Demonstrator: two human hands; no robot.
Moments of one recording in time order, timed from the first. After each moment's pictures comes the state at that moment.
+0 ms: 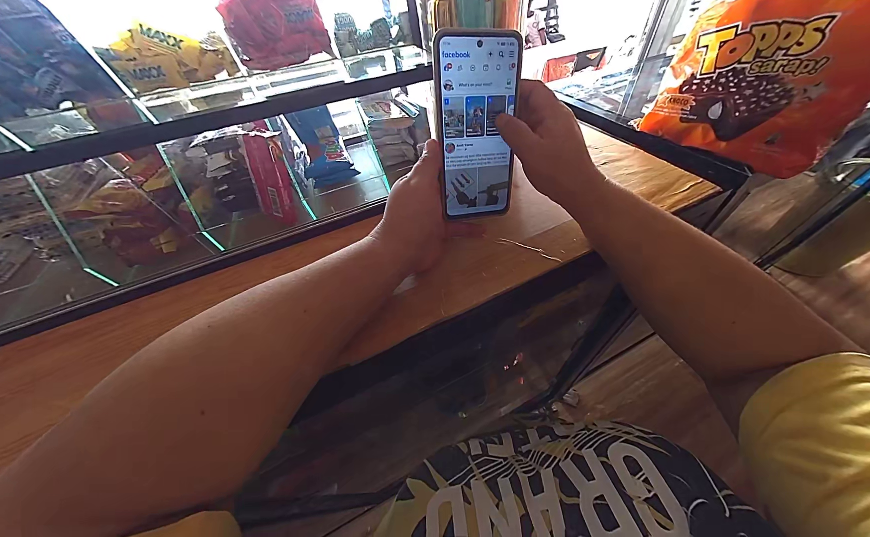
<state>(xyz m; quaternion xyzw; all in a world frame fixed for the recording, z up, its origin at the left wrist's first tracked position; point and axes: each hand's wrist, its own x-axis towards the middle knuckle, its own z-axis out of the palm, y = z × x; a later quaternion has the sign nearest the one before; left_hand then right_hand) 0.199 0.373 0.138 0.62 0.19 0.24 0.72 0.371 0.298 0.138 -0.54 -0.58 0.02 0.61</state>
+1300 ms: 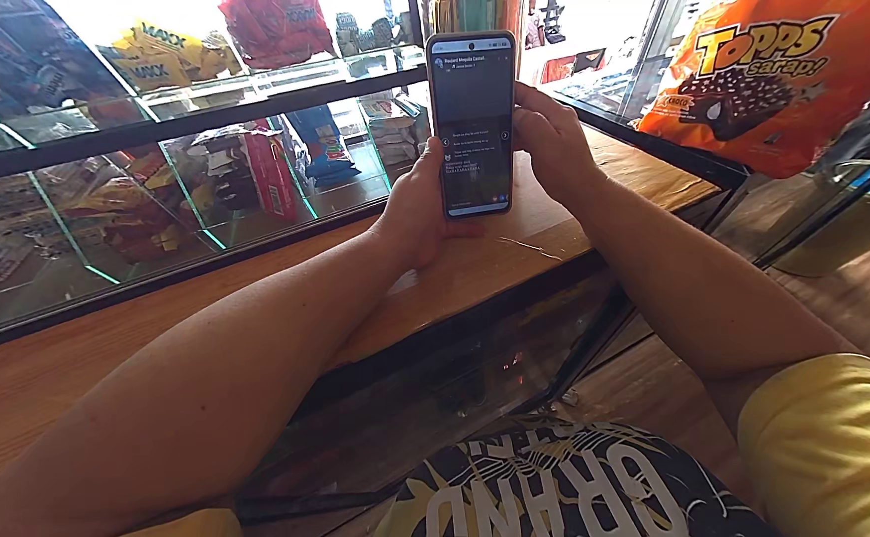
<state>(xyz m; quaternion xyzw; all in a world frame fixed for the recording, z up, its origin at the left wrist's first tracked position) 0.199 0.376 0.142 0.62 0.19 0.22 0.73 0.377 0.297 0.136 -0.54 -0.59 0.01 0.59</state>
